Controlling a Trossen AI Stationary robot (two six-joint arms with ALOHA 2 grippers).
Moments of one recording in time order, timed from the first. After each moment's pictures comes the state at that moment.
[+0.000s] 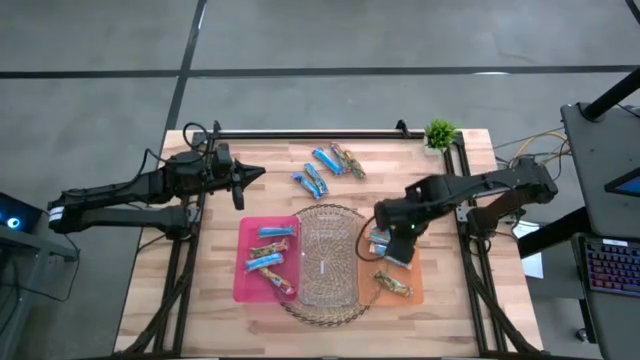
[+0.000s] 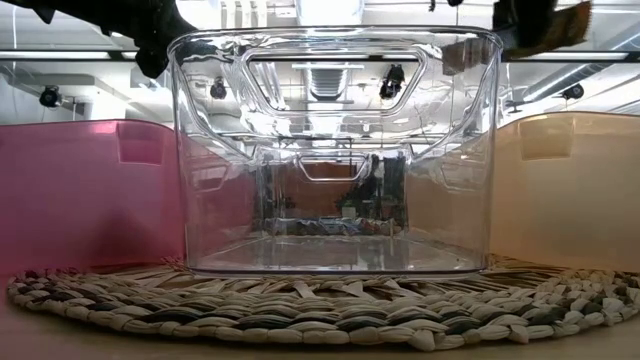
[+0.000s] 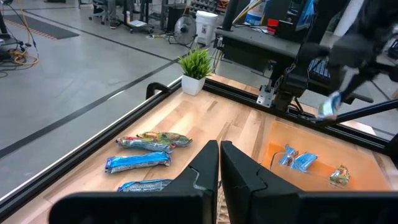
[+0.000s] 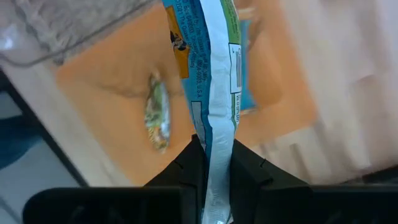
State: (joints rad) left arm 0.22 0.63 0.63 -0.17 -0.13 -0.21; right arm 0.20 1.51 1.51 -1.44 -0.08 0.71
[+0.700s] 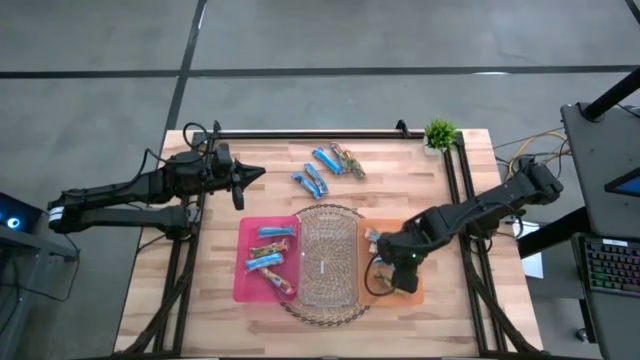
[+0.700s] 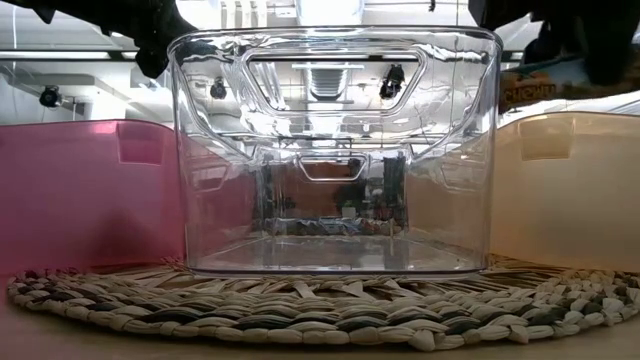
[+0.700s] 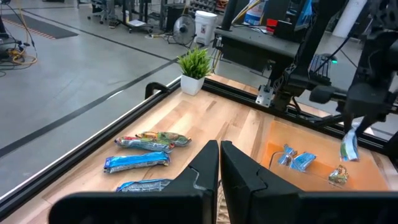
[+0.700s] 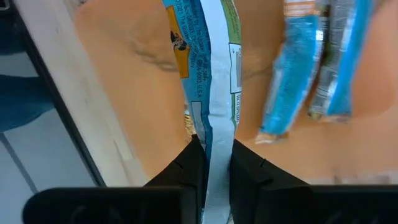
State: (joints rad) left arm 0.22 0.63 0.63 -0.17 -0.13 -0.21; right arm 0.37 1.48 1.19 -1.07 -0.18 0.75
